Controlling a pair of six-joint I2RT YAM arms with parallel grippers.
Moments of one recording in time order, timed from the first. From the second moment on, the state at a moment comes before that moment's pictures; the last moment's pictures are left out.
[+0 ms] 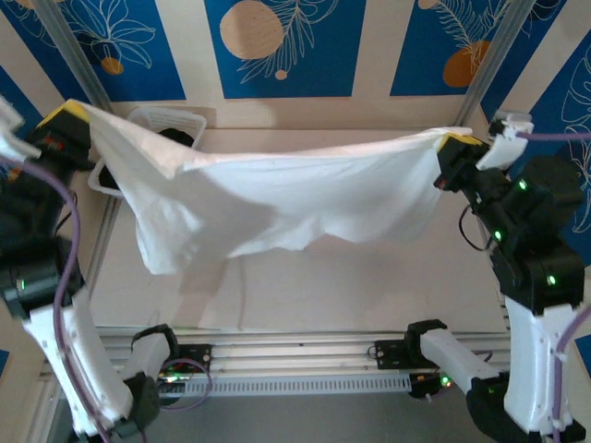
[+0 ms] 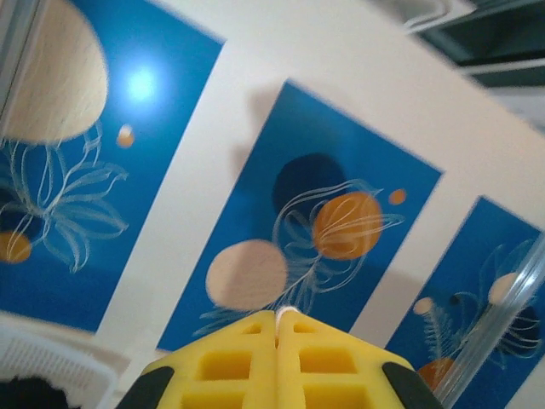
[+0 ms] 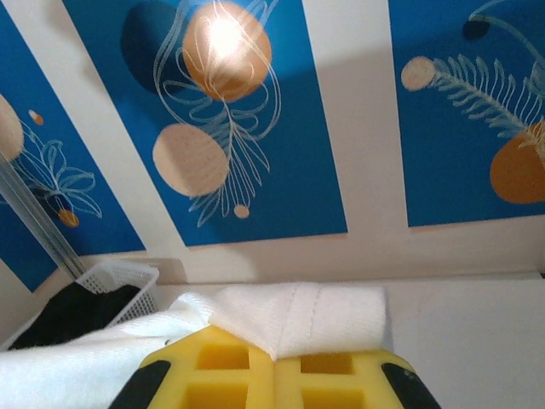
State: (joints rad) left arm 0.32 1.00 1.69 -0.50 0.44 -0.59; right arm 0.15 0.95 1.68 -0.83 -0.06 0.26
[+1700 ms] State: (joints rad) left arm 0.13 1.36 1.54 -0.65 0.23 -0.33; right arm 0.52 1.93 1.54 -0.83 -0.37 0.26
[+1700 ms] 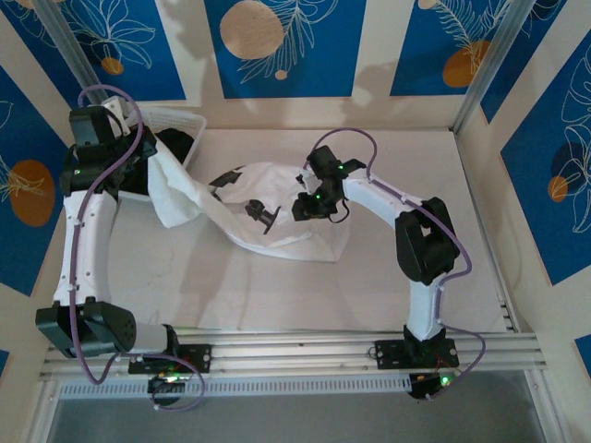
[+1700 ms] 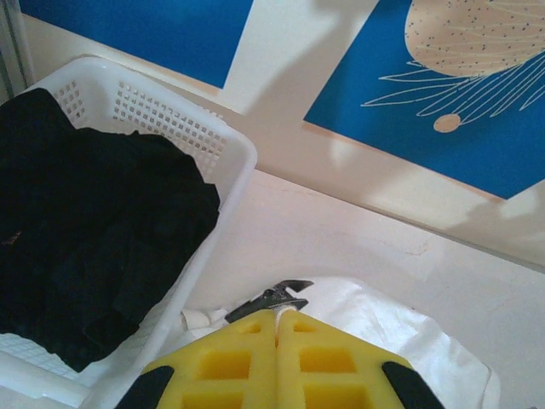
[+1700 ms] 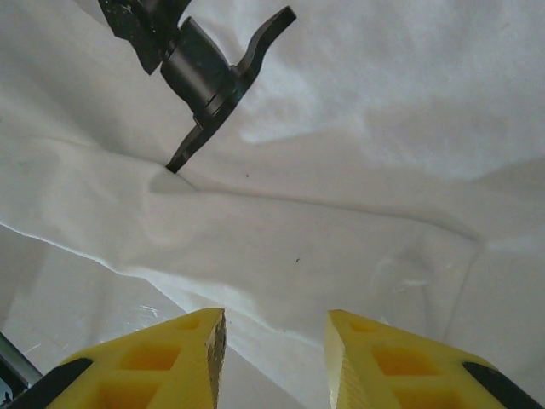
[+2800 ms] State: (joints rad) left arm 0.13 1.36 1.51 -0.62 0.25 -0.34; right arm 0.48 1.92 1.29 -0.71 -0.22 0.24
